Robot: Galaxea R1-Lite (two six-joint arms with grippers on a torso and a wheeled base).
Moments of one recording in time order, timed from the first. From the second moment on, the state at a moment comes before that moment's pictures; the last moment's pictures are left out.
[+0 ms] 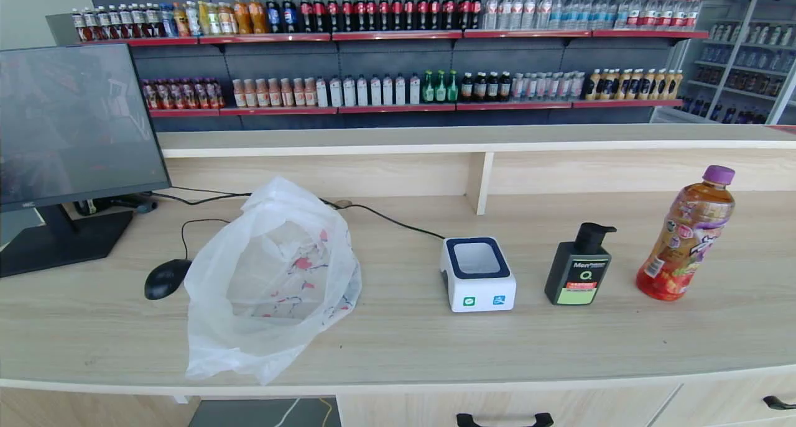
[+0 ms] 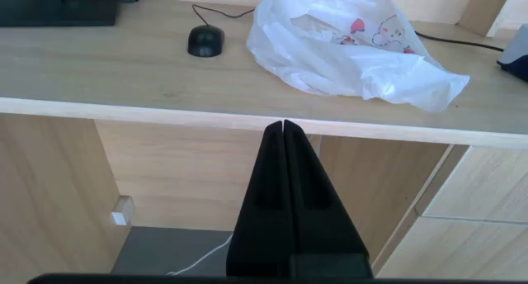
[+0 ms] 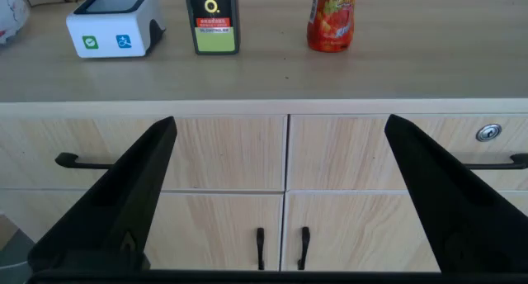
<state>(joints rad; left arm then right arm) 0.00 0.00 0.00 0.00 0.00 -0.01 0.00 0.00 0.00 0.00 0.01 -0.01</state>
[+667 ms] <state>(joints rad) 0.00 0.00 0.00 0.00 0.00 -0.01 0.00 0.00 0.00 0.00 0.01 -0.02</state>
